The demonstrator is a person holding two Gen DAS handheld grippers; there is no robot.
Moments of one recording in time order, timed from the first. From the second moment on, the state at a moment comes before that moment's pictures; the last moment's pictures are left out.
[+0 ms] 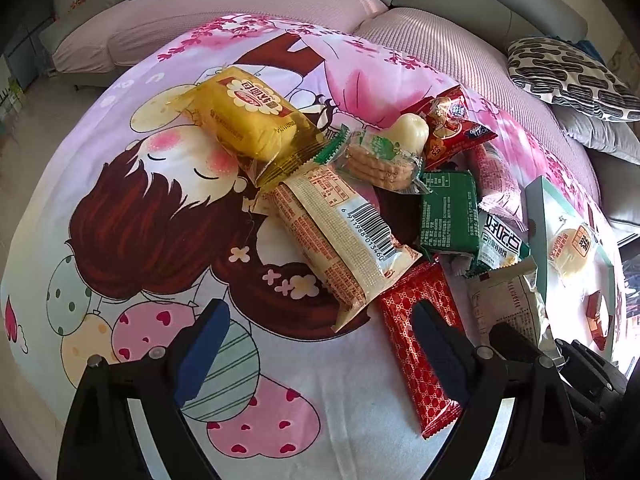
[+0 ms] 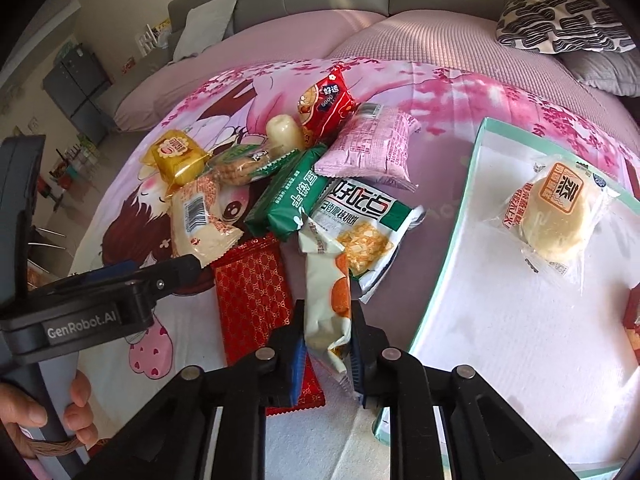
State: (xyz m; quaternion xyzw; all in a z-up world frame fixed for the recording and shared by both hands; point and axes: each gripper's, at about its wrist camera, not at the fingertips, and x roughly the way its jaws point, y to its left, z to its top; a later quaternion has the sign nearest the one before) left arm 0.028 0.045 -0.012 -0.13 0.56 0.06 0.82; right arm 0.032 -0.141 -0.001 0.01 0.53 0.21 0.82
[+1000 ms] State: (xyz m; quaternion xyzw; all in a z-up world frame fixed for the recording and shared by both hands) left arm 0.075 -0.032 -0.047 -0.10 0.61 0.07 0.78; right arm 0.029 -0.158 0.001 0.02 0.54 0.20 0.82
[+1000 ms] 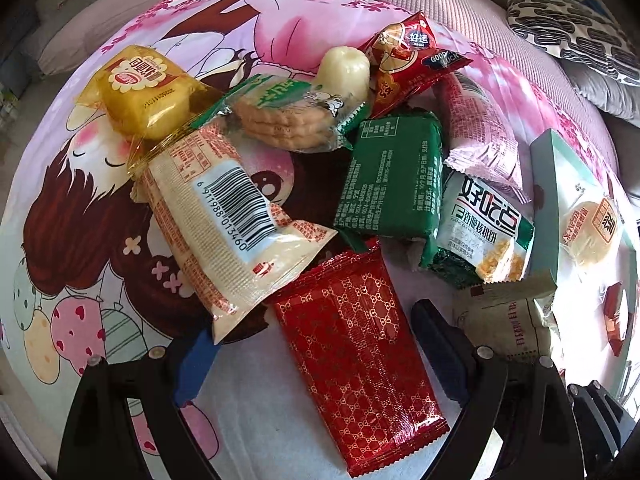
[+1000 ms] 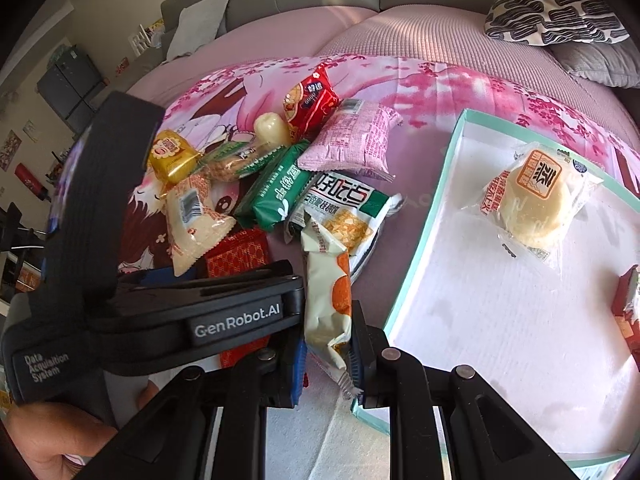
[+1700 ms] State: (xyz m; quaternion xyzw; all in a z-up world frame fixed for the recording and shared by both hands) left arm 0.047 -0.020 -0.042 -0.06 0.58 0.03 0.81; right arm 0.028 -0.162 0.001 0.02 0.55 0.20 0.81
